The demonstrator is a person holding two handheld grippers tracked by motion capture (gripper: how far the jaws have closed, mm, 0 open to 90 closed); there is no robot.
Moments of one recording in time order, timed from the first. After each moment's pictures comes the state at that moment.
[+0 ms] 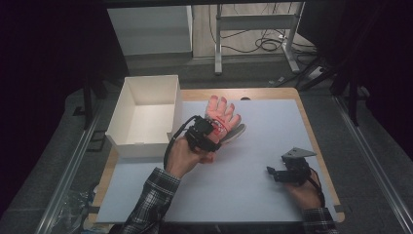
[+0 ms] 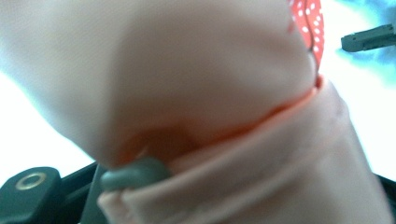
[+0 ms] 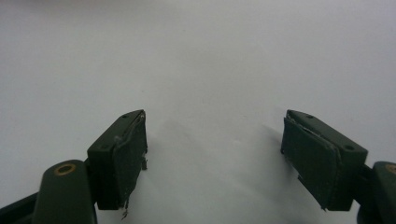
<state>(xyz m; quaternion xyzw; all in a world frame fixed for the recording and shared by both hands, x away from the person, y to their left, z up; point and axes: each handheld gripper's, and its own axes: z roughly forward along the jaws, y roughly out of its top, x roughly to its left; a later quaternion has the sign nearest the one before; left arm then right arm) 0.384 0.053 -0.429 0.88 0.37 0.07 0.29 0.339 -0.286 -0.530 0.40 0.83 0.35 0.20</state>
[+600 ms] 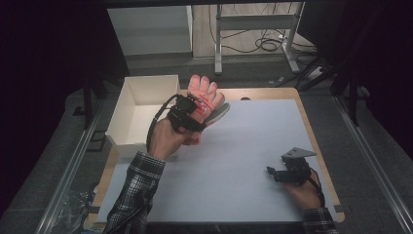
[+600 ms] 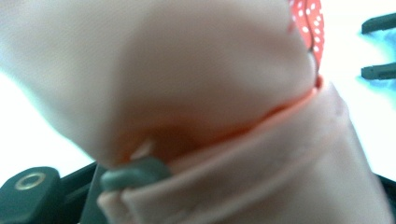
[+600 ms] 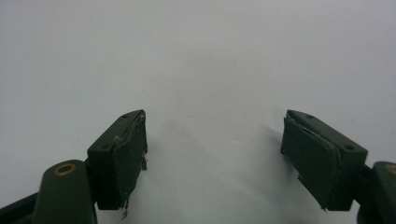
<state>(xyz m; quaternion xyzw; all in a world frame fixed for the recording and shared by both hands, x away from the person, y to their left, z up) 0.405 0.101 -0.374 0.86 0.41 0.10 0.29 0.339 -0.286 -0.530 0.40 0.83 0.35 0.19</state>
